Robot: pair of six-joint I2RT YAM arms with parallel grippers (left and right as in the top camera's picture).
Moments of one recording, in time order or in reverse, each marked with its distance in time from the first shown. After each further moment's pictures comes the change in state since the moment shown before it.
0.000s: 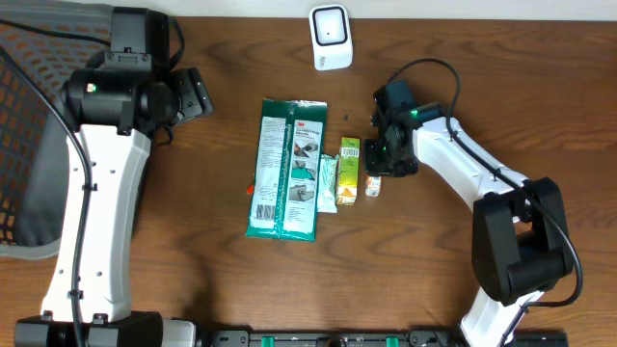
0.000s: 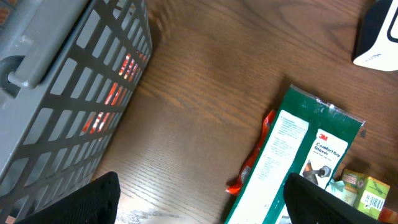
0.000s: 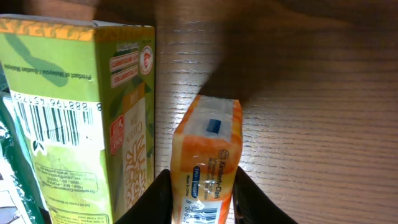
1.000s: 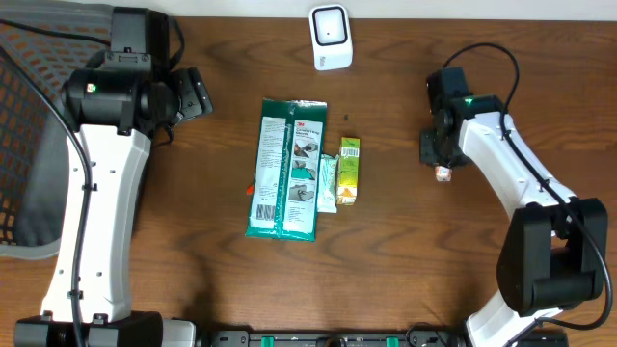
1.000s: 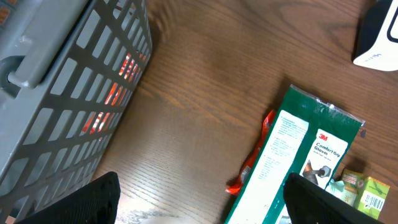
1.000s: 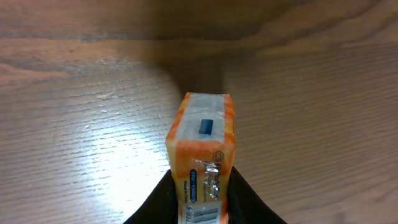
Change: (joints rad) left arm 0.000 0.000 0.000 0.000 0.000 0.000; right arm -0.188 -0.094 -0.004 -0.085 0.380 -0.141
